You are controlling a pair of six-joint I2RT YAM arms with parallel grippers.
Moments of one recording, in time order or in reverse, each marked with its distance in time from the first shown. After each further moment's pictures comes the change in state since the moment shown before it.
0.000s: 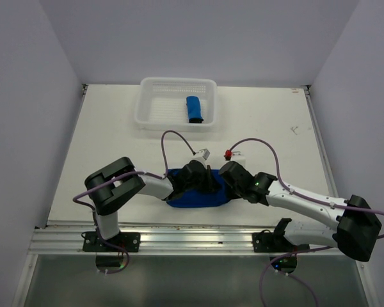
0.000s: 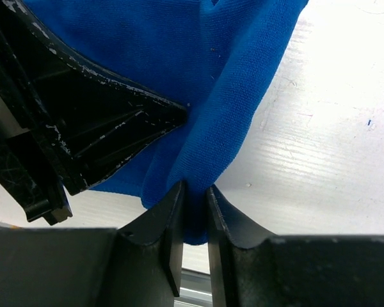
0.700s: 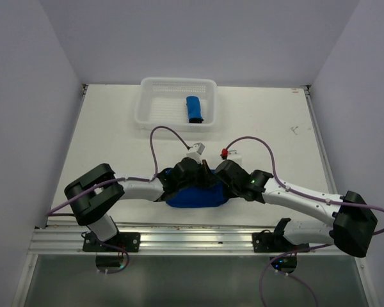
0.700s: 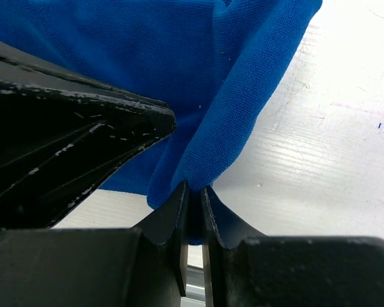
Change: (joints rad) left arm 0.000 -0.178 -0.048 -0.020 -0.054 0.002; right arm 0.019 0.047 0.050 -0.020 -0.004 0.010
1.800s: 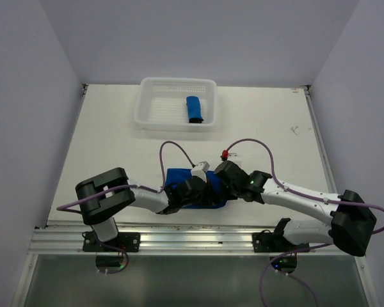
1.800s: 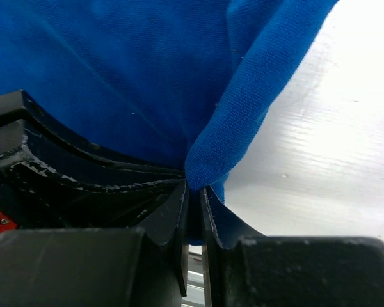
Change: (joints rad) left arm -0.150 0.064 -0.061 0.021 -0.056 -0.089; right arm 0.002 0.005 -0.006 0.003 -0.056 0.082
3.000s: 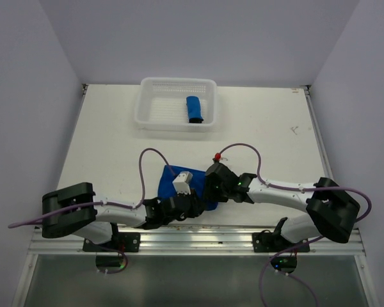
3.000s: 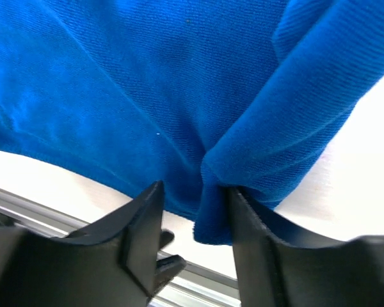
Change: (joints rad) left arm -0.158 -0.311 -0.219 -0.111 -0.306 -0.028; right arm 0.025 0.182 -0.051 0.286 -0.134 0.172
